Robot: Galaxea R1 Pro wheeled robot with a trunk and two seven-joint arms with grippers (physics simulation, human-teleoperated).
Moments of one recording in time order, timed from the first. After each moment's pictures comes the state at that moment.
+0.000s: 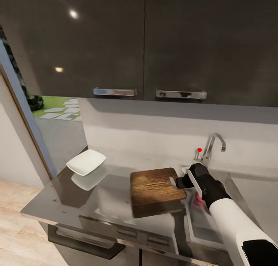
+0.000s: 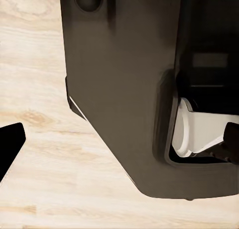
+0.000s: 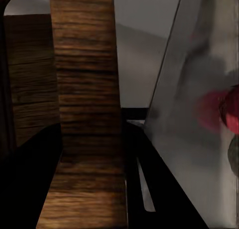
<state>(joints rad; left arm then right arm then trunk) 0.02 -0.04 0.00 -0.10 0.01 0.03 0.00 -0.84 -0.06 0.10 -0.78 -0.01 1.04 0.11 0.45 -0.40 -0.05</state>
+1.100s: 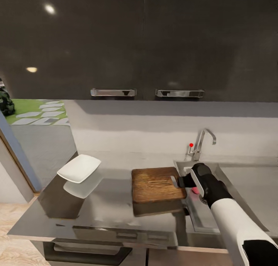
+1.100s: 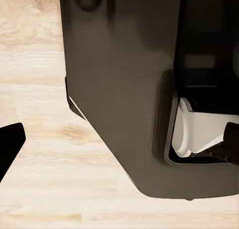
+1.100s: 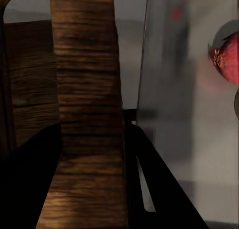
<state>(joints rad) 0.02 -0.04 0.00 -0.10 0.01 0.03 0.00 -0.84 -0.06 0.05 -0.78 0.00 1.04 0.11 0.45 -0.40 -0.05</state>
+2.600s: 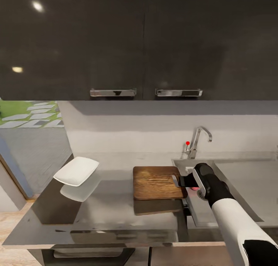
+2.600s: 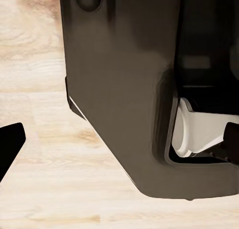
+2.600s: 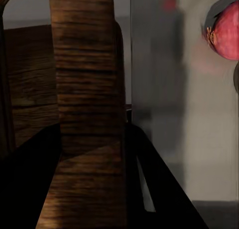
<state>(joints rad) 0.02 -0.04 0.00 -0.10 0.01 0.03 0.00 -0.84 -0.06 0.00 -0.78 -0.01 1.04 0.11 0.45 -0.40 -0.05</state>
